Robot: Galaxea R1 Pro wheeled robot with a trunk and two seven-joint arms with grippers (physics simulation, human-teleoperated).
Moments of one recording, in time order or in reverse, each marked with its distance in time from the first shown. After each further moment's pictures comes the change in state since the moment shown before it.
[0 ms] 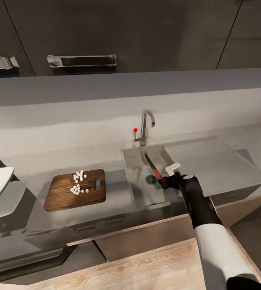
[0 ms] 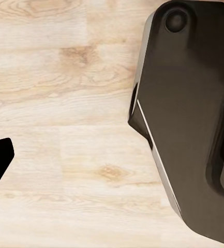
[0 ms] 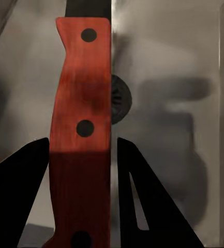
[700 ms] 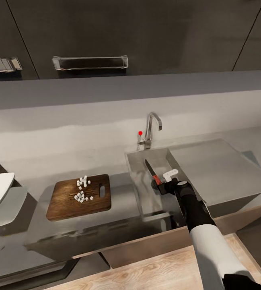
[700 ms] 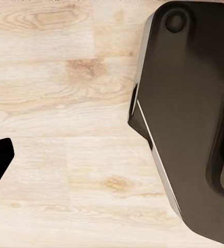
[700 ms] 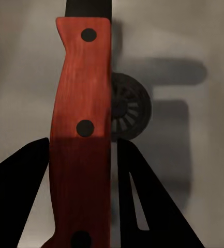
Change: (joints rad) left arm 0.000 0.000 -0.001 0.000 0.000 -0.002 0.000; right arm 0.000 0.020 -0.002 0.139 -0.006 -0.052 -0.133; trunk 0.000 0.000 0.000
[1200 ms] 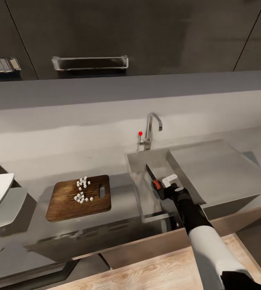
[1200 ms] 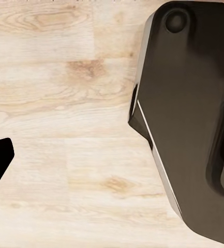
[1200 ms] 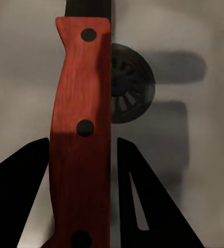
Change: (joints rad) left arm 0.000 0.000 0.000 0.000 0.000 0.000 0.000; right arm 0.000 0.001 -0.001 0.129 -0.001 -0.085 -0.105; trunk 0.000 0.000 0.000
